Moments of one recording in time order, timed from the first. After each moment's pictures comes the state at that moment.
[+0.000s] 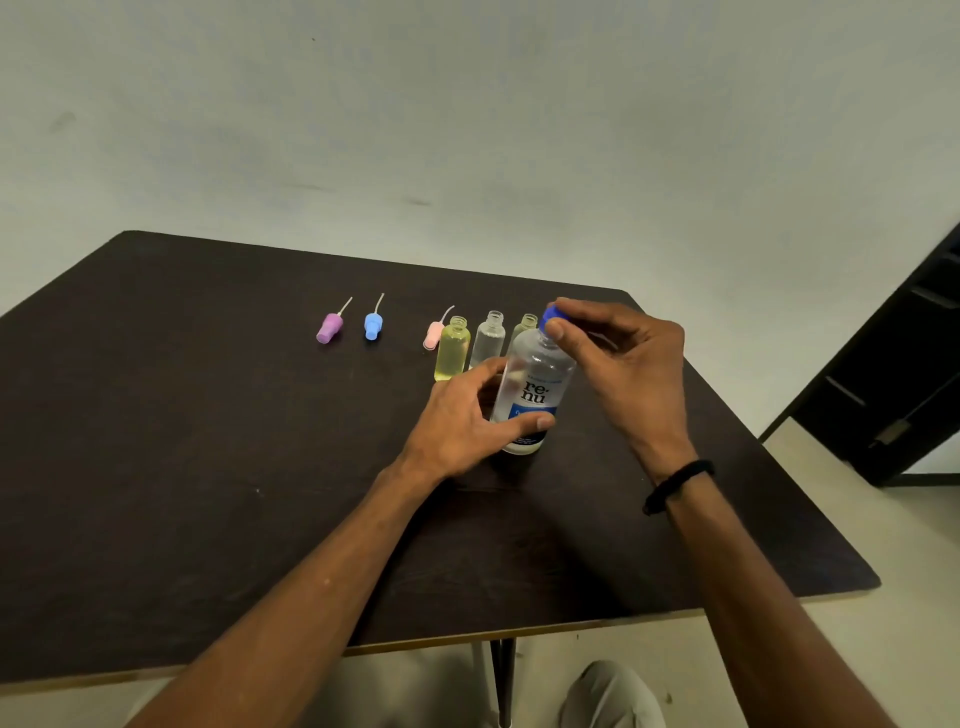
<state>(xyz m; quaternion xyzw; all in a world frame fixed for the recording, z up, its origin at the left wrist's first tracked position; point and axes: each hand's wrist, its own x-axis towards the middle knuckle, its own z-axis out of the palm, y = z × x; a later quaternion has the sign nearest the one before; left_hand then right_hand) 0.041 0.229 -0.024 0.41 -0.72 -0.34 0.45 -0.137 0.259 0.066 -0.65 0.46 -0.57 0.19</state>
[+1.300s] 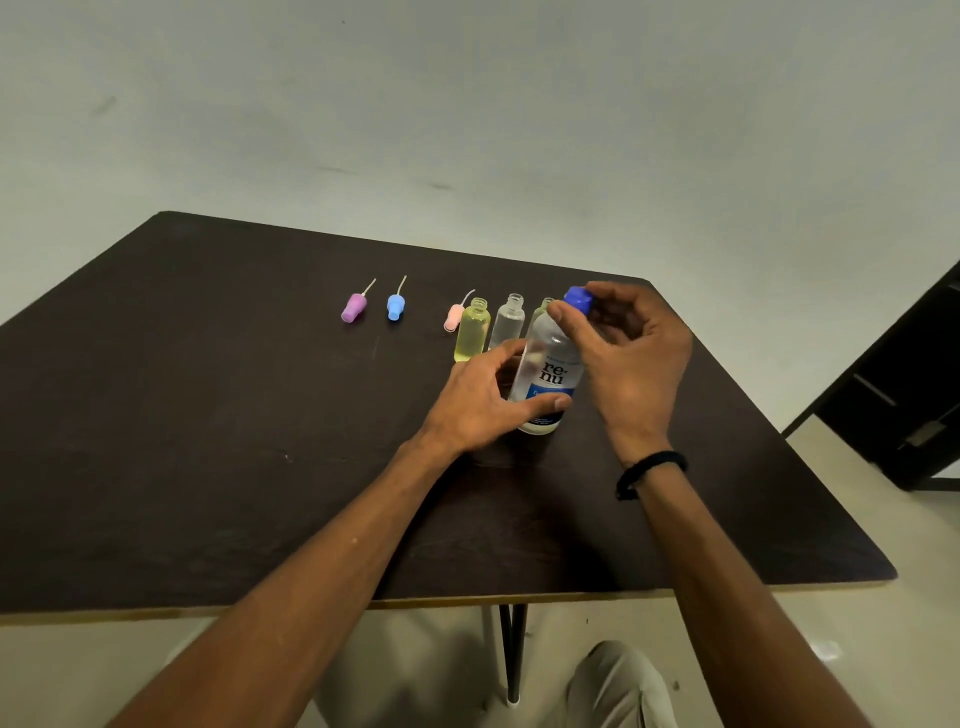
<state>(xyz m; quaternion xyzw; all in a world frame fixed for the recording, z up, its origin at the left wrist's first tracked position) 0.040 0.234 -0.018 0.43 -0.72 -0.33 0.43 -0.111 0.263 0.050 -0.59 0.50 -0.63 0.11</state>
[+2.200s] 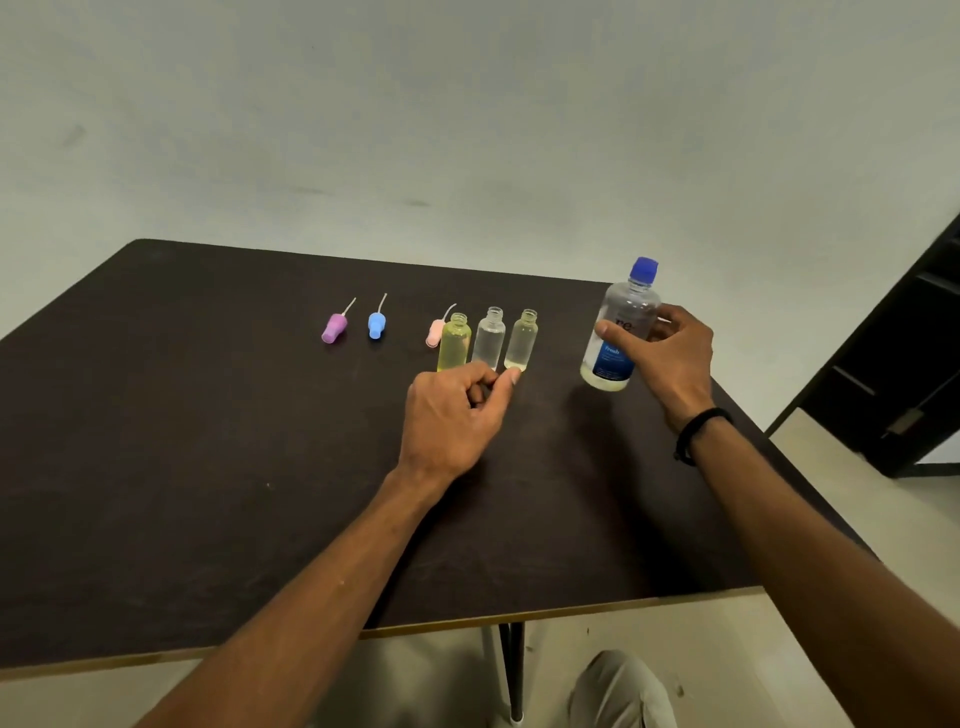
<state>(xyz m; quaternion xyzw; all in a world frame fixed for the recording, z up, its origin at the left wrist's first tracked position) 0.035 0.240 -0.030 0.45 -0.66 -0.14 0.59 -0.209 0.212 0.045 -0.53 0.63 -0.54 0.16</state>
